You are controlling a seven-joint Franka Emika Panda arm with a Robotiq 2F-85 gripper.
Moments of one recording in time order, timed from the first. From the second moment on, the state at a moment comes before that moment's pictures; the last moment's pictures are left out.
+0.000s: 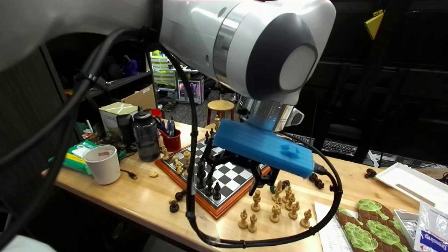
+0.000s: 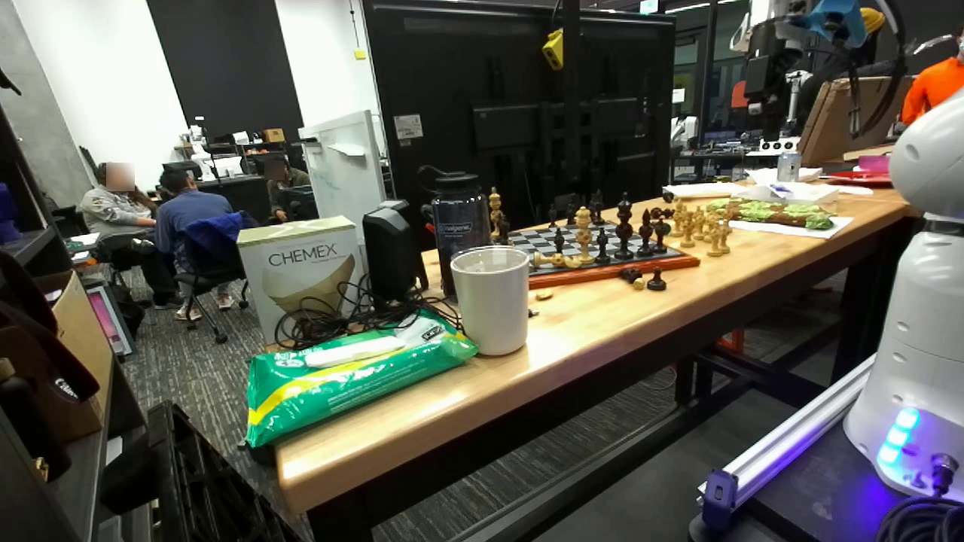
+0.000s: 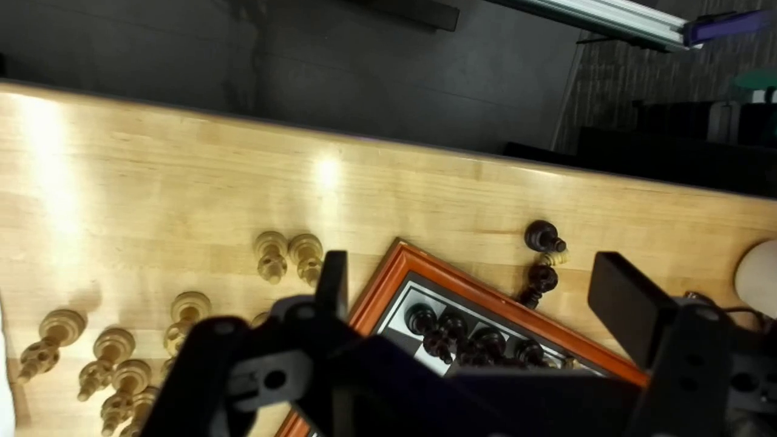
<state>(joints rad) -0.07 -0.66 -0.43 -2.42 -0.08 1.64 -0.57</state>
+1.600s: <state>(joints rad) -0.12 -0.26 -0.38 -2.30 -0.07 2.09 -0.51</state>
